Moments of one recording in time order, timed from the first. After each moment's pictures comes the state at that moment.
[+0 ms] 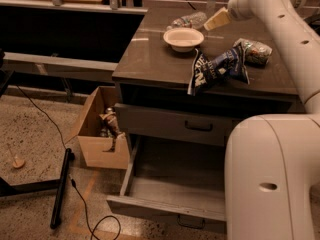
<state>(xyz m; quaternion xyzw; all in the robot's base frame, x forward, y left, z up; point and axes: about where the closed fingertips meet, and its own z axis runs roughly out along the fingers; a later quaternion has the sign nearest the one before) 0.915 -0.254 0.968 -0.31 0.77 -0.13 0.55</state>
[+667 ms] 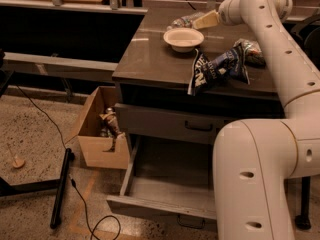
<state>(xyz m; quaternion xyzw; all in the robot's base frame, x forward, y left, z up) 0.943 -0.228 0.944 -0.24 0.78 -0.03 0.57</state>
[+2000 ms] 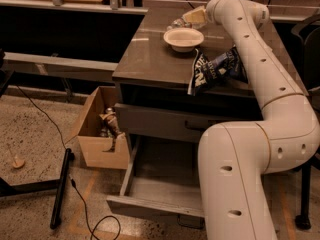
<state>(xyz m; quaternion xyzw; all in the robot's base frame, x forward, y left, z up) 0.987 -0.200 0.952 -0.21 0.73 -0.05 0.64</state>
